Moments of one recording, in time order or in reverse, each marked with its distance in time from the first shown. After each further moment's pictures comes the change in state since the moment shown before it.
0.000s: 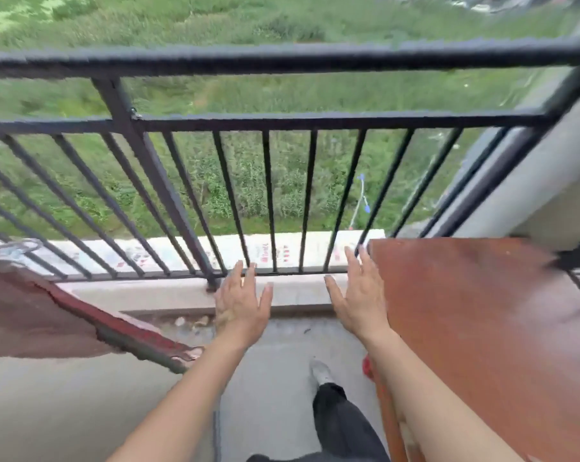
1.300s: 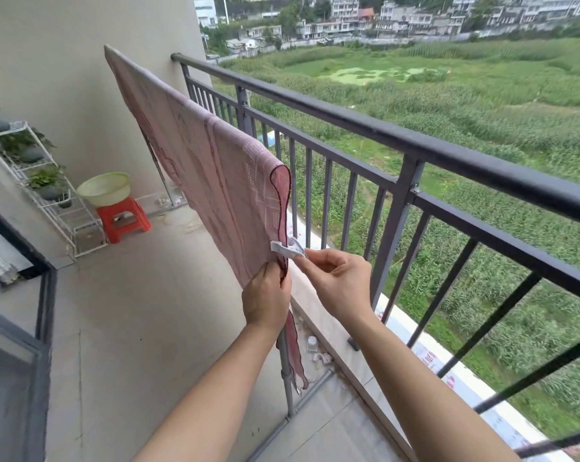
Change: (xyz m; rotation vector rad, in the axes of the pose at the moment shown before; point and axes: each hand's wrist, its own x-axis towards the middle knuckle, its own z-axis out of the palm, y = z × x) left_hand -0.030 -0.090 -0.163 0.114 0.966 -0.647; right_hand 0.047 -0.330 0.004 1.056 -0.727 -0.536
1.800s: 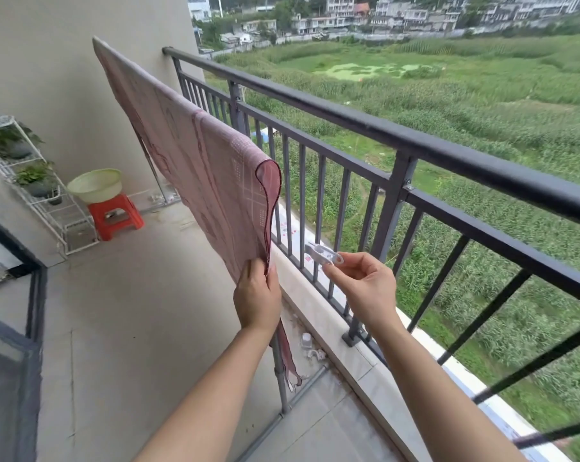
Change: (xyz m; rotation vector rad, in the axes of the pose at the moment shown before) left_hand -0.002 0.002 0.008 -0.196 0.128 -0.218; right_hand 0.002 0.023 -0.050 0.082 0.049 0.152
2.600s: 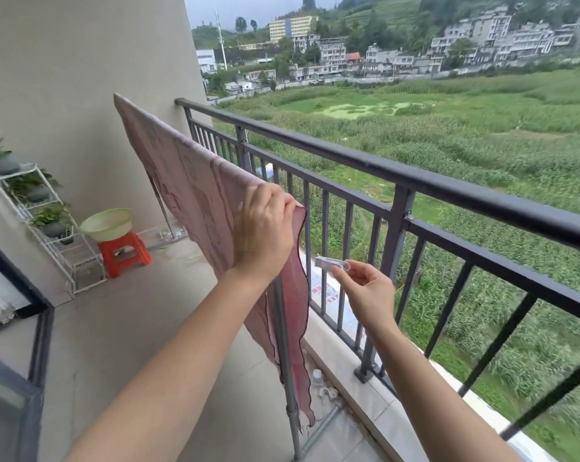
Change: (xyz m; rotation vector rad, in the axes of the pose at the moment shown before) left_hand 0.120 0.101 -0.085 0.052 0.152 0.732; right_hand 0.031 -0.010 0.027 -0.053 0.129 -0.029
